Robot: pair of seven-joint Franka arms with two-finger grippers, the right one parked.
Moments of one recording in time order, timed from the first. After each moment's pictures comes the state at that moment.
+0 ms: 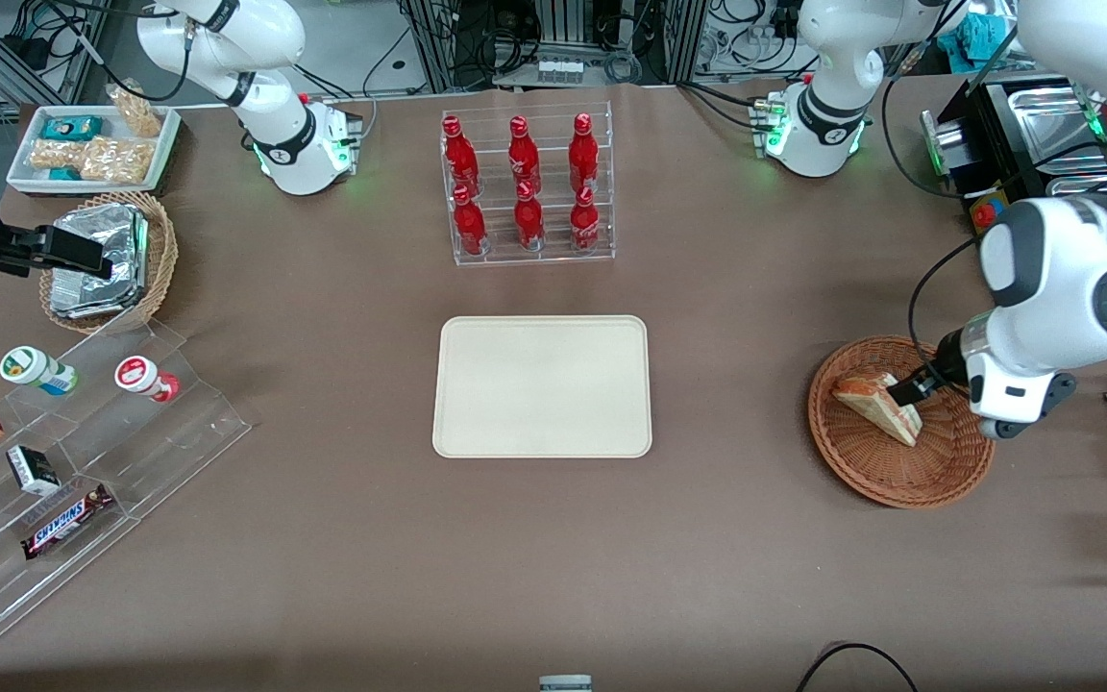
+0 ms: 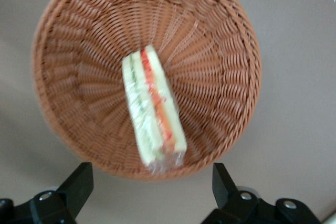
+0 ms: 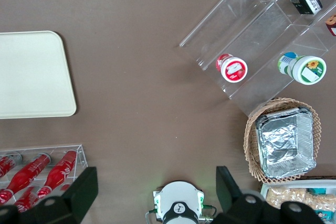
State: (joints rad) arm 0.12 0.24 -0.13 -2.00 0.00 2.14 -0.60
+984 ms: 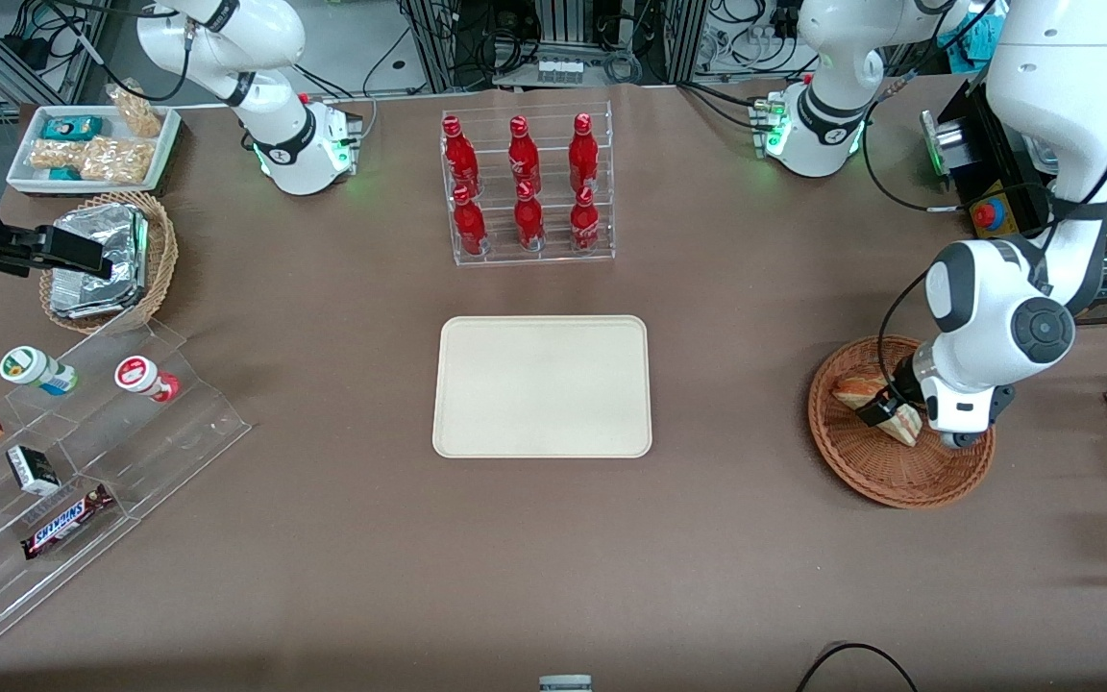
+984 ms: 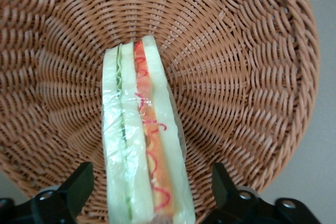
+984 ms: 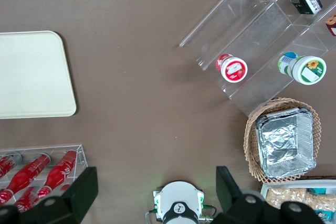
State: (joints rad) arm 0.12 0.36 -0.13 -2.09 0.00 2.36 -0.72
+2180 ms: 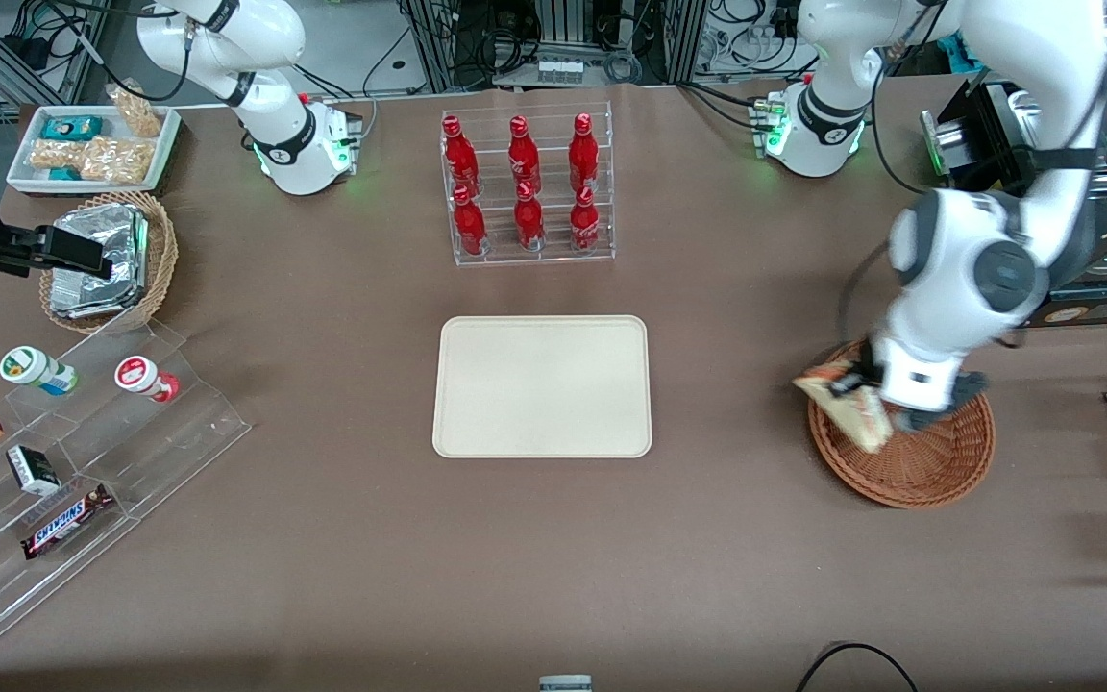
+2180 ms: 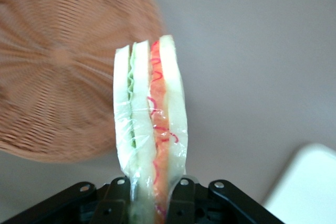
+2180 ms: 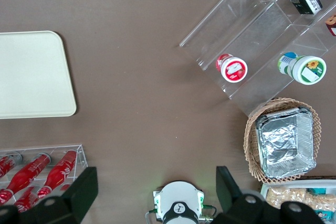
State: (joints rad) arm -0.04 0.18 -0.23 -2.06 0.00 2.25 -0.67
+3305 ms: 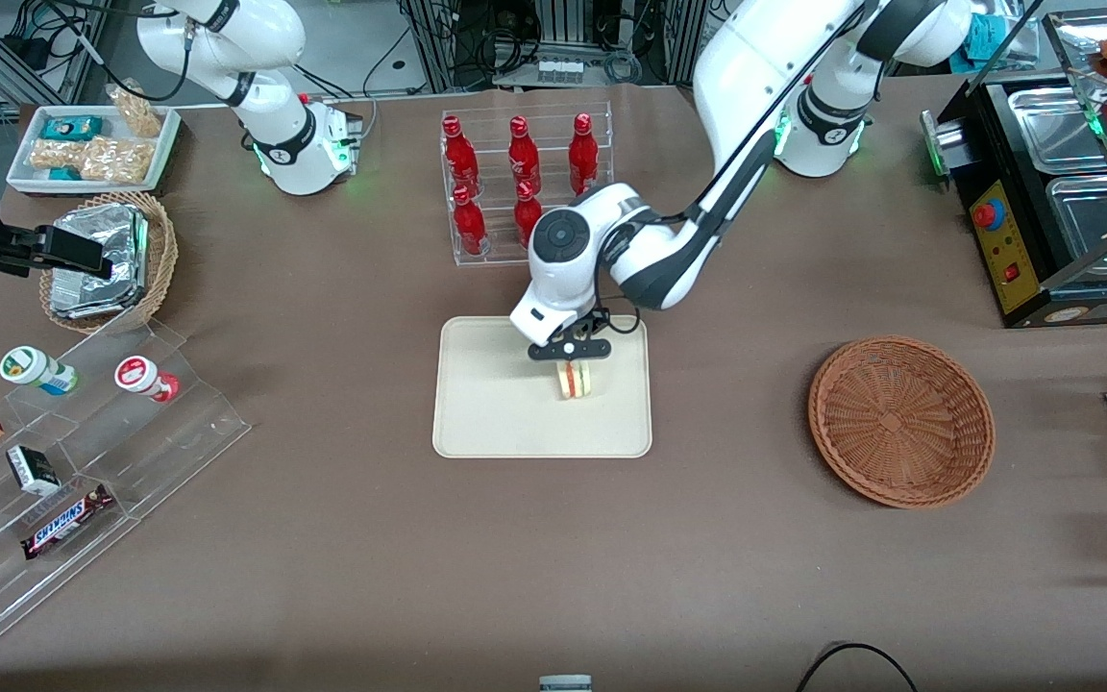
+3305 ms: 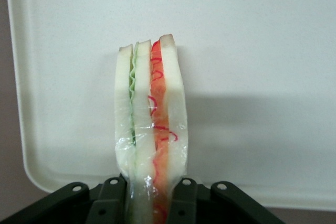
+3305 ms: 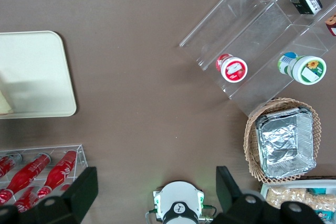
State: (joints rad) arm -0.64 0.66 -0.25 -1.66 0.16 2.26 -1.01
